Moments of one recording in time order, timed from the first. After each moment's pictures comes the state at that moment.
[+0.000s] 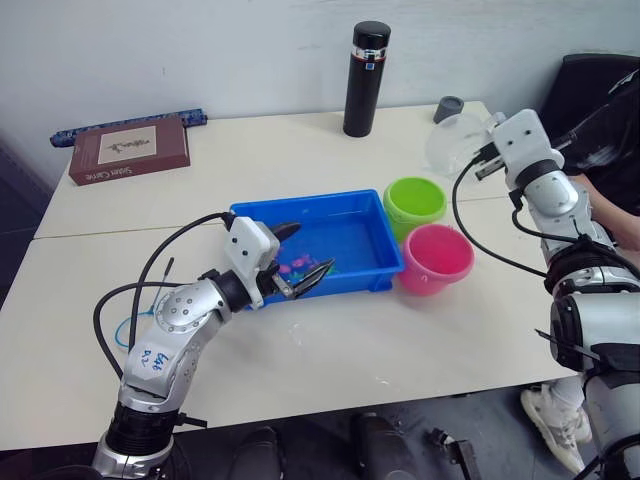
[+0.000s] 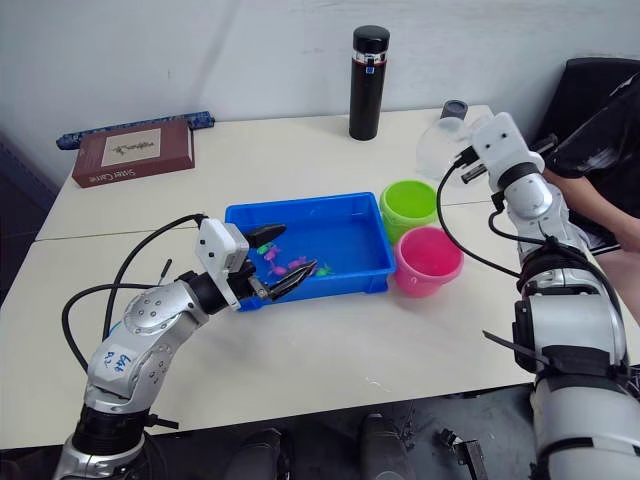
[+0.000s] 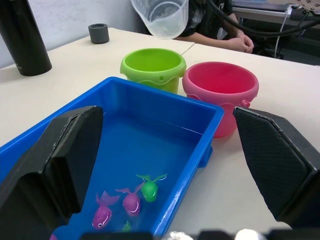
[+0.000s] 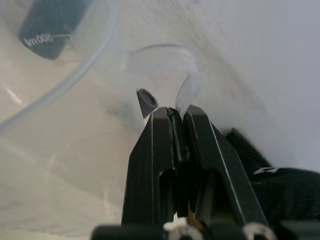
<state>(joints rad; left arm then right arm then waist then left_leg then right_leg) -0.28 0.39 -0.05 -0.46 -0.35 0.49 -0.47 -1.19 -0.63 -0.02 1.31 -0.20 -0.42 0.22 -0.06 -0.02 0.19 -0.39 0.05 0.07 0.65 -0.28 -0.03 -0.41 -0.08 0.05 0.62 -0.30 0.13</state>
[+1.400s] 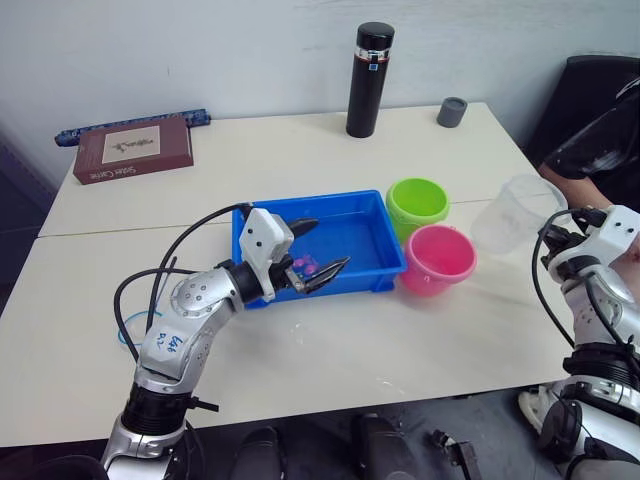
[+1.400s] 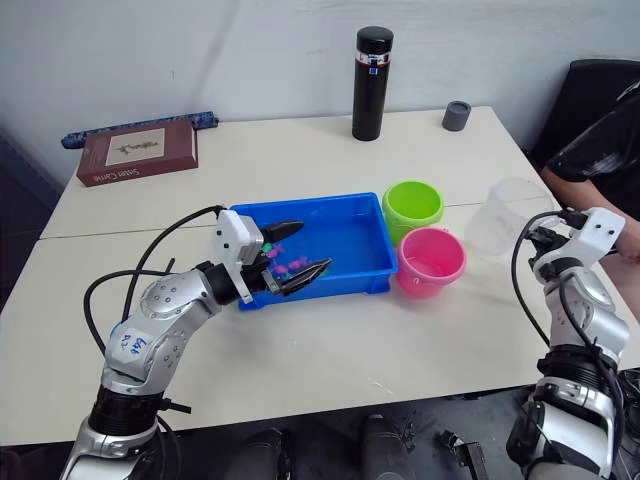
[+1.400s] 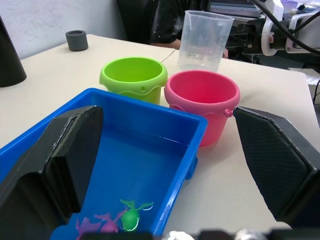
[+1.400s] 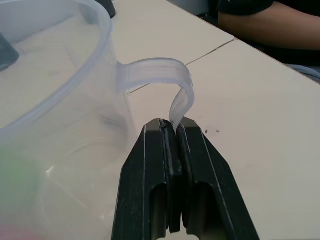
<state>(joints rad) -0.37 0.36 -0.08 -0.38 -0.35 0.49 -0.55 -0.55 -0.52 -0.56 0.45 0.45 0.43 0.20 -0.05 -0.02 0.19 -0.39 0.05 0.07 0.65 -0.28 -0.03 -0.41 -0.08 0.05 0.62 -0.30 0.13</state>
